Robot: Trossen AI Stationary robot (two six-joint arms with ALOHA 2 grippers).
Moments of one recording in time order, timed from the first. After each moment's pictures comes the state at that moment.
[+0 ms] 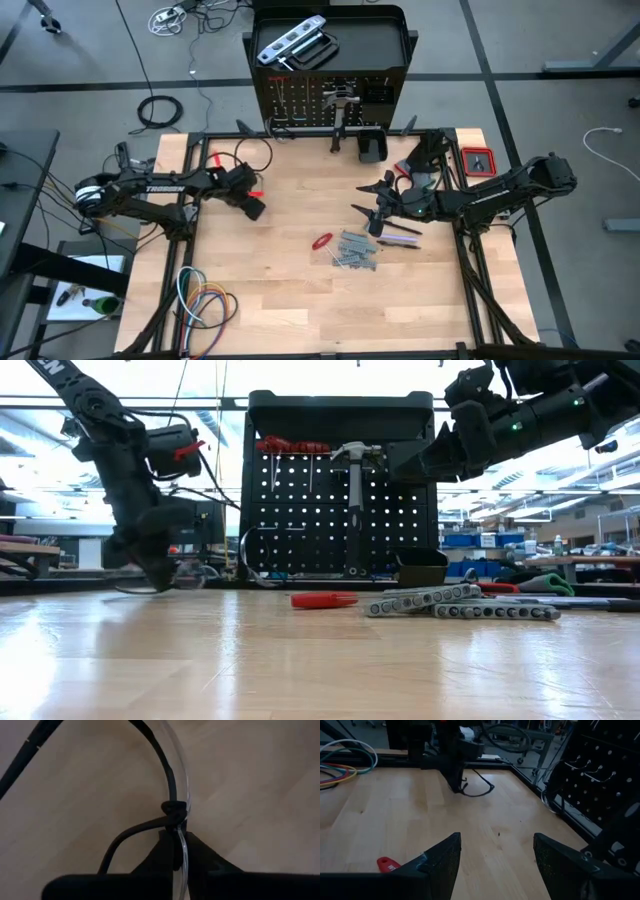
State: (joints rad) left arm 0.42 1.21 0.48 -0.40 -0.01 -0.43; right arm 0.06 1.23 0.42 0.54 0.41 -0.03
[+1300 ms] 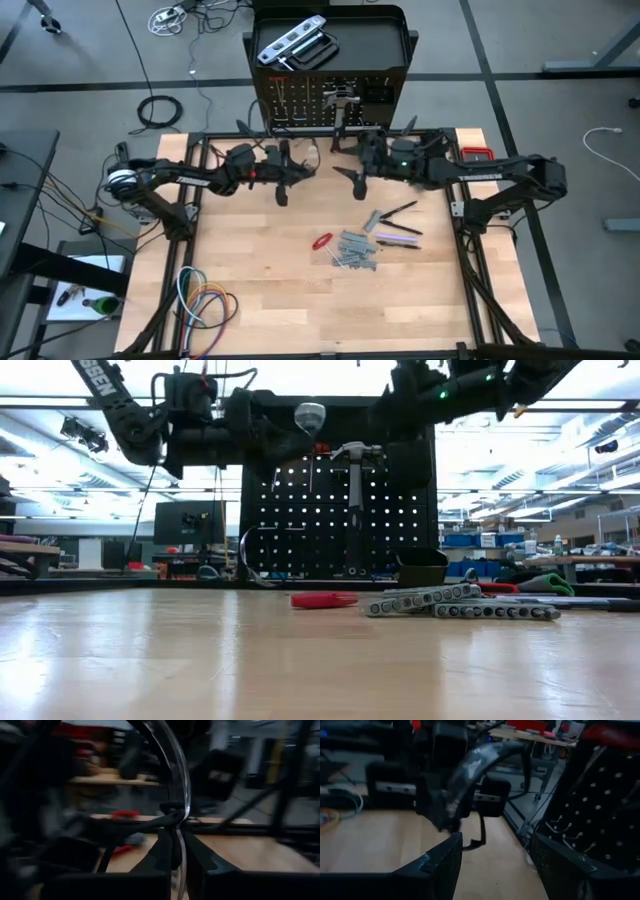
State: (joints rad) left arm 0.41 1.51 0.58 1.01 0.46 -0.07; right arm -0.26 1.33 0.78 0.40 0.04 -0.17
